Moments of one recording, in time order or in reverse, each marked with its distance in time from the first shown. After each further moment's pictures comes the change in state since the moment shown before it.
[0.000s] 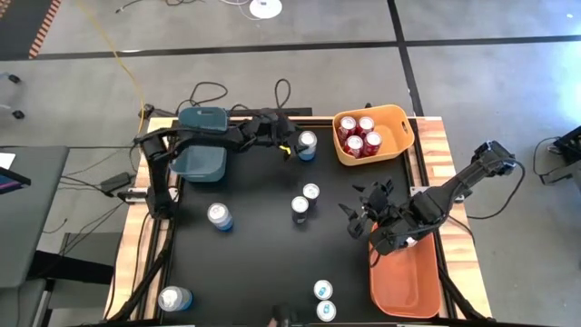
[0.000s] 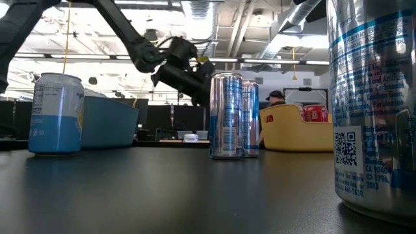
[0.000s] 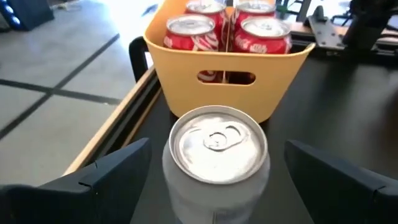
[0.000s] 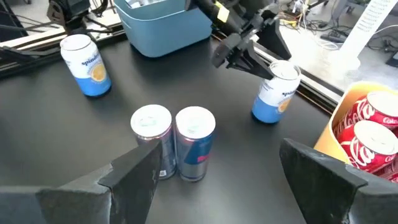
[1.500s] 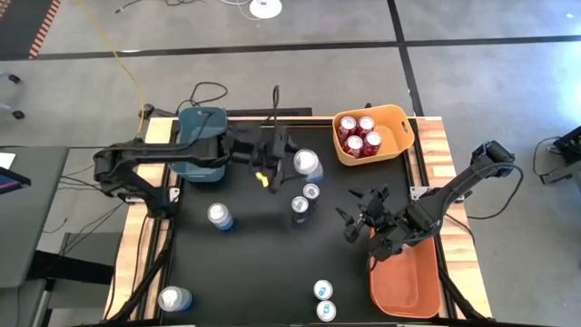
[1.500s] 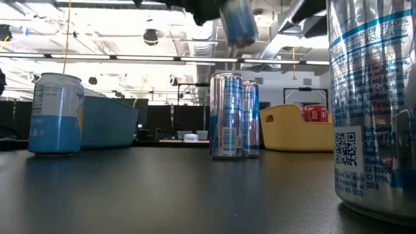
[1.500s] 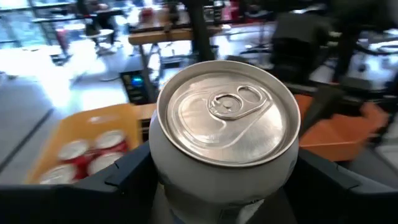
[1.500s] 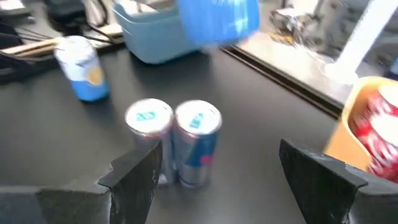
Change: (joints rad) left arm -0.365 -0.441 0.077 -0.327 -0.006 0.036; right arm 0.022 0.000 -0.187 0.290 0.090 -0.084
